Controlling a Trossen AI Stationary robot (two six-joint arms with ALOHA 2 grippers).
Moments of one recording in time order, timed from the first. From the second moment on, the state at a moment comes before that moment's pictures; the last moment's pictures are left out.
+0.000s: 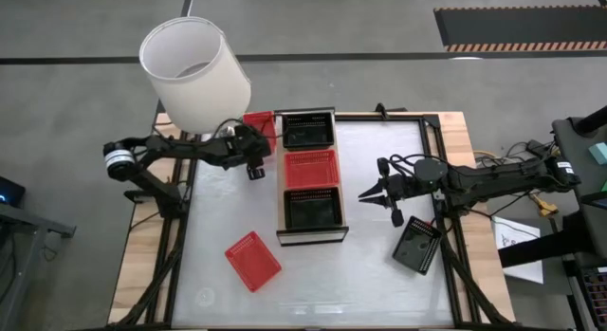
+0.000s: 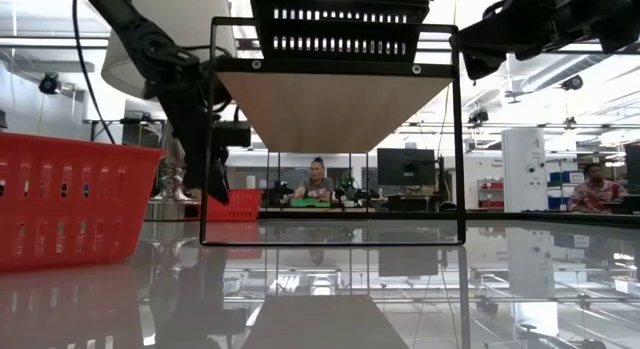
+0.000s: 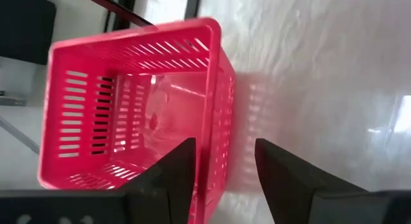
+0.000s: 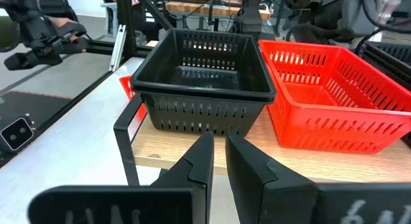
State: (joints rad) left arm 0.47 1.50 0.73 -0.18 -0.38 0.41; right arm 0.00 0.83 0.42 0.18 -0.18 -0.10
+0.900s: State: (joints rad) left arm 0.42 1.40 0.74 -0.29 -0.37 0.40; right arm 0.00 0.83 0.42 0.18 -0.18 -0.08
